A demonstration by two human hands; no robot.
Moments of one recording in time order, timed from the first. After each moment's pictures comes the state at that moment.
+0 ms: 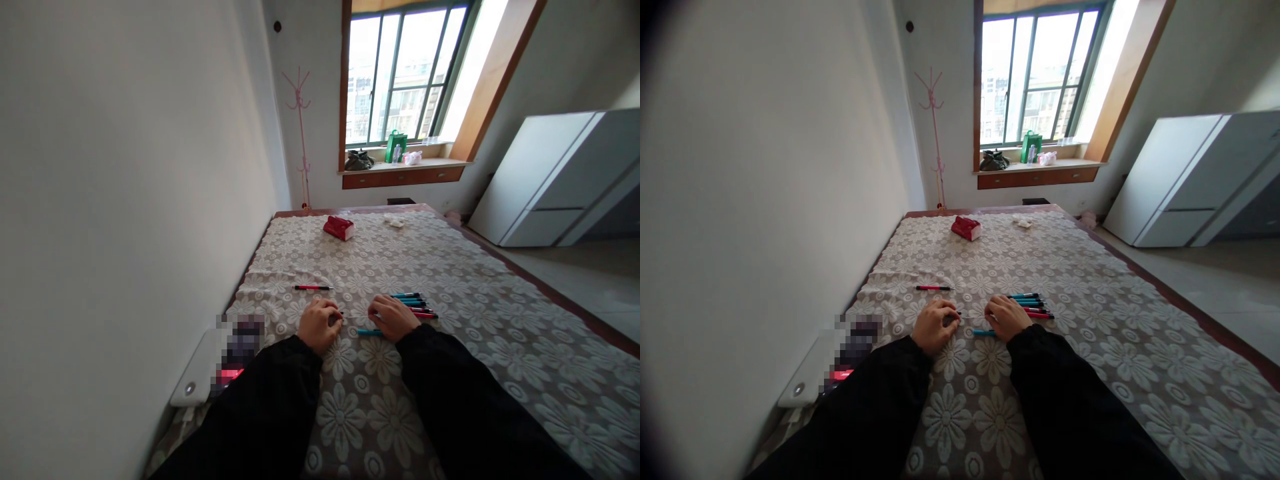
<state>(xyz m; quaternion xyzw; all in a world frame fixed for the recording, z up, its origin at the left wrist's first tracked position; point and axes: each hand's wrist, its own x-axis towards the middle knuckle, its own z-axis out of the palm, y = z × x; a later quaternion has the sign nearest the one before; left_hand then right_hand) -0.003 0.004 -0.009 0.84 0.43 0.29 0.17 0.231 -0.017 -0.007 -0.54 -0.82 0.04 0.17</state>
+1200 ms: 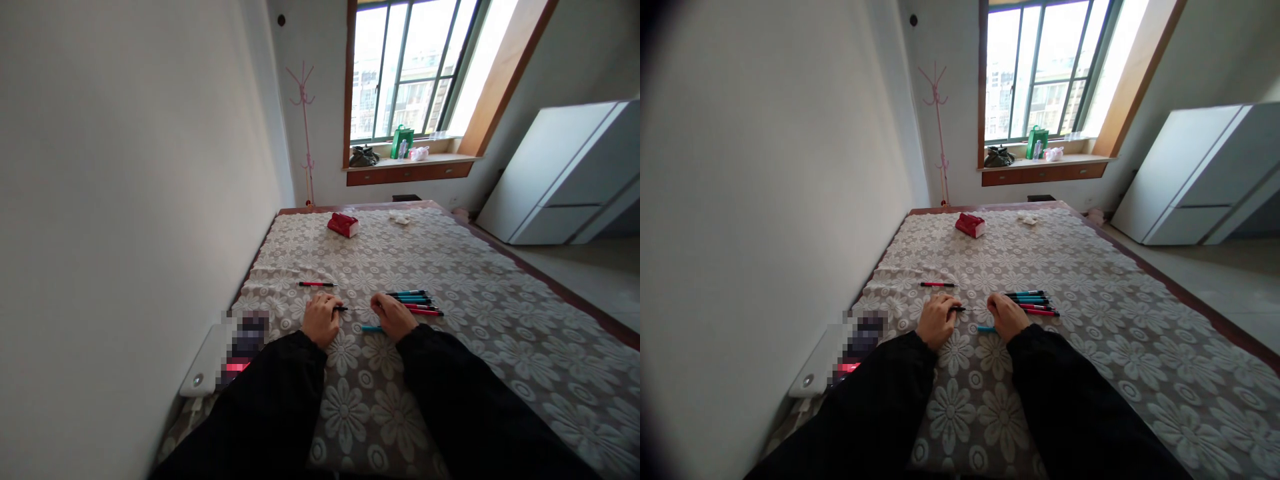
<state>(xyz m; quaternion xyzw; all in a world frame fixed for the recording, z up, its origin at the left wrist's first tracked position) -0.002 0.006 -0.013 0.83 0.48 0.26 0.15 0.220 -0.015 -0.023 -0.59 -0.74 0.13 0.30</state>
